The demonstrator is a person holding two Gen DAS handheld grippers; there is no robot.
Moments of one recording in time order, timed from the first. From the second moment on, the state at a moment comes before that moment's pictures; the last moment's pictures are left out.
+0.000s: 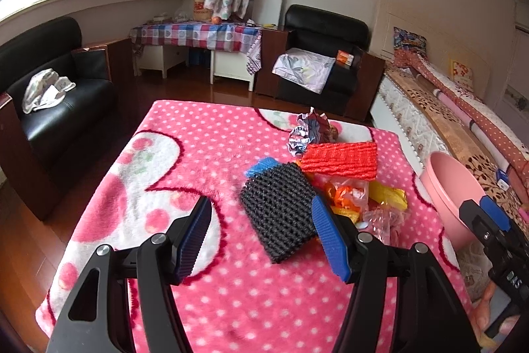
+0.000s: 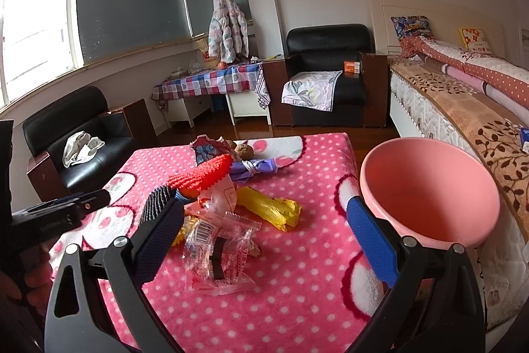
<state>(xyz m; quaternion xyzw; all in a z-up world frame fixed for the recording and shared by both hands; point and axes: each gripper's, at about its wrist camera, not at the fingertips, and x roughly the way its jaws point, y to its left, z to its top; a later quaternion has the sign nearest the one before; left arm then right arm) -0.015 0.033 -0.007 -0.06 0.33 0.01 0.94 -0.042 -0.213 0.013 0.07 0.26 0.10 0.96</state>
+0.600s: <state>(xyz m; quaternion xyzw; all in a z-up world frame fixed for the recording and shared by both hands) -0.006 0.008 -0.041 0.01 0.38 -0.05 0.92 -0.035 -0.209 -0.015 0.06 0.31 0.15 0.94</state>
